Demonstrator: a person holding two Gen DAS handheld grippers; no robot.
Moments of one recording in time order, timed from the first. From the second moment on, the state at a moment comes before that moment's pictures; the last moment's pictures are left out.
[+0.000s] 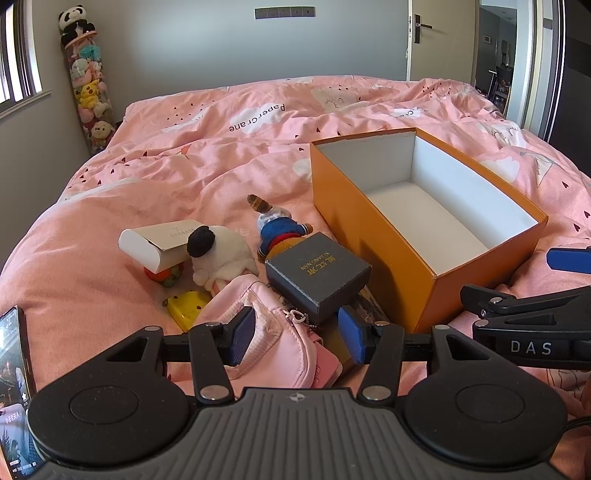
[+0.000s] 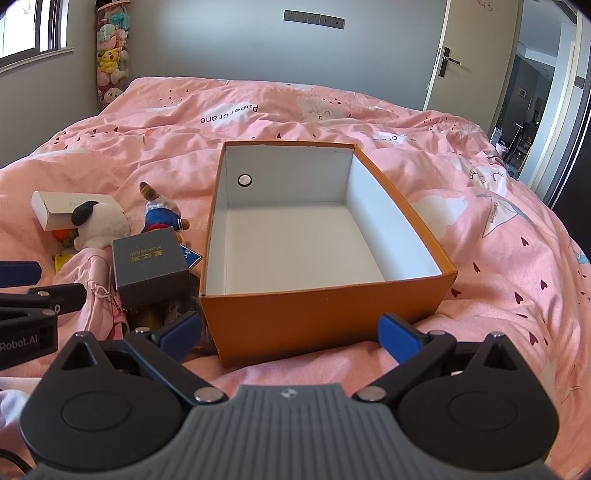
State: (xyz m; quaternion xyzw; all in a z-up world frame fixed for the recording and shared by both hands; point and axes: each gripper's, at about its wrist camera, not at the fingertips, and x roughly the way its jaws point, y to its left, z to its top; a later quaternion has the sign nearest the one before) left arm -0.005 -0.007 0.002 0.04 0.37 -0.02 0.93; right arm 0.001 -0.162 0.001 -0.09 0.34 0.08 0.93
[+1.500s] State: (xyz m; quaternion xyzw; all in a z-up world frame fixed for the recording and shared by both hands) left arm 0.044 0.109 -0.045 -0.18 0.51 0.04 0.84; right arm 0.057 -0.035 -0.021 -0.17 0.40 0.38 0.82
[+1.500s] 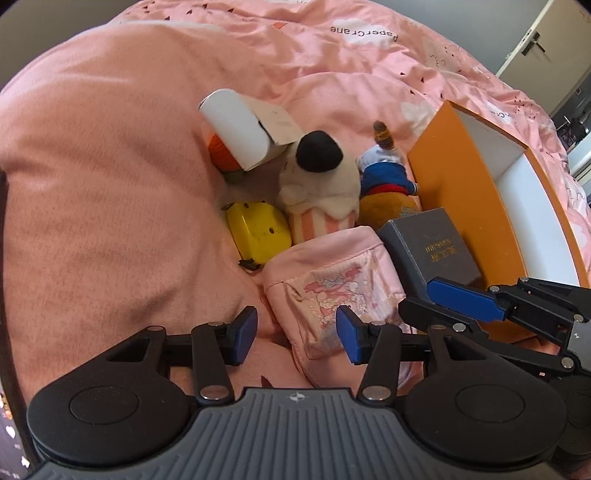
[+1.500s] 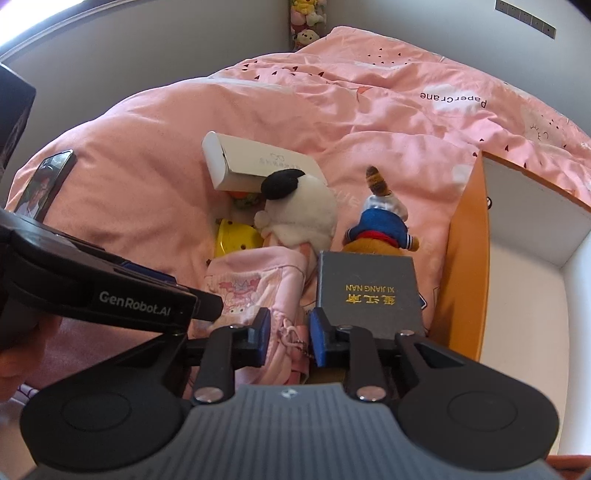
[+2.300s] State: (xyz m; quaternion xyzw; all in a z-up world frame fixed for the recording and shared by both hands) left arm 0.051 0.120 -0.074 -0.29 0.51 -0.01 0.81; right arm 0.060 -0.037 -0.030 -0.24 0.35 0.34 0.84
